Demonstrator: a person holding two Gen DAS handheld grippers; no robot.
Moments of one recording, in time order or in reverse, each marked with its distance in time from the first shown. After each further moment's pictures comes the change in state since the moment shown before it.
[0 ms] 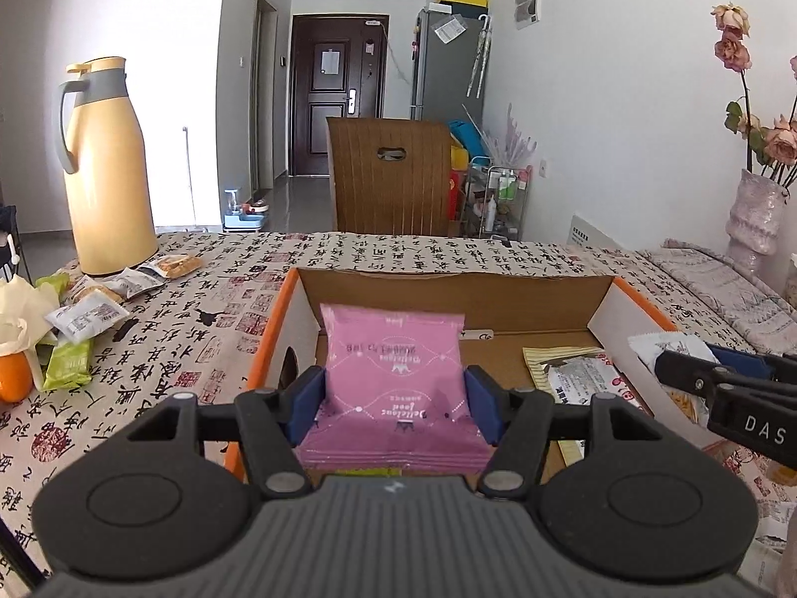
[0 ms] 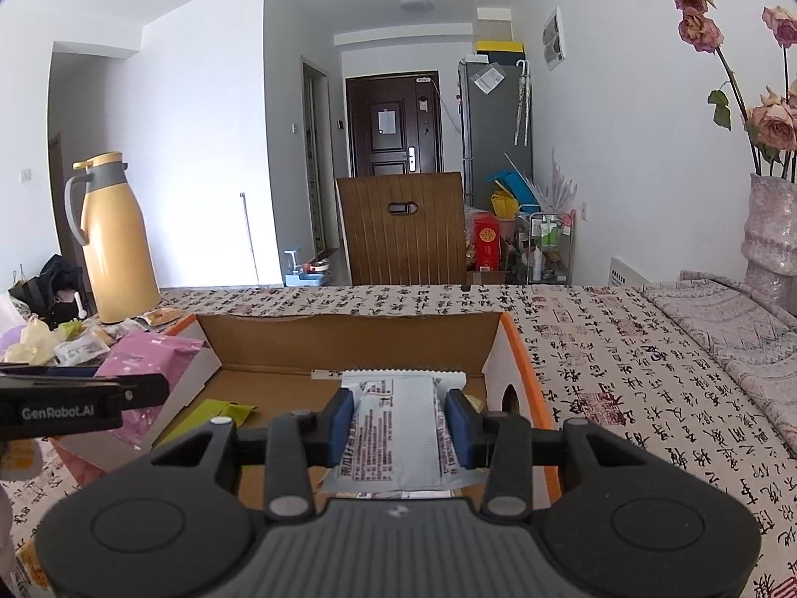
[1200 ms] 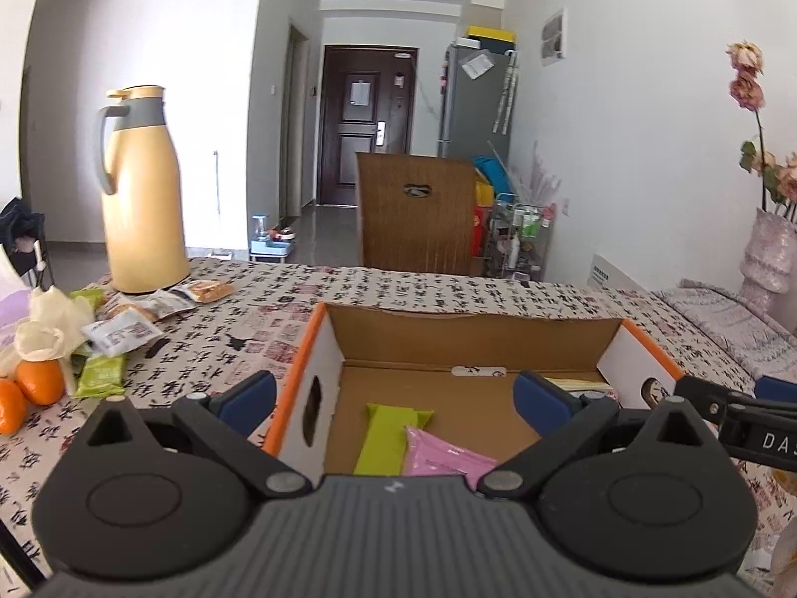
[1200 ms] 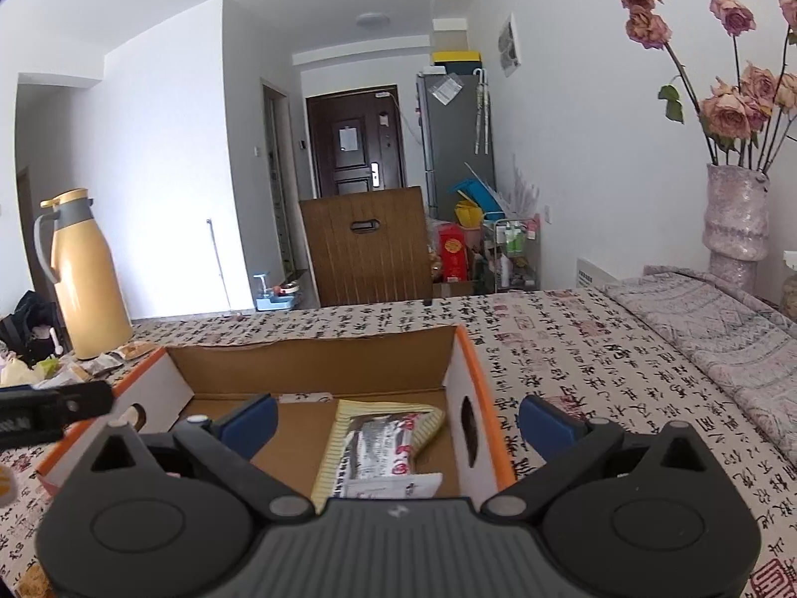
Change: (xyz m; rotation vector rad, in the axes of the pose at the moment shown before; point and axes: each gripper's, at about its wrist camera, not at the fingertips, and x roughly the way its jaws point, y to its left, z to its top) left arm -0.026 0.000 0.008 -0.049 -0.080 0.060; right arm -0.012 -0.015 0.005 0.078 -0.044 -0.072
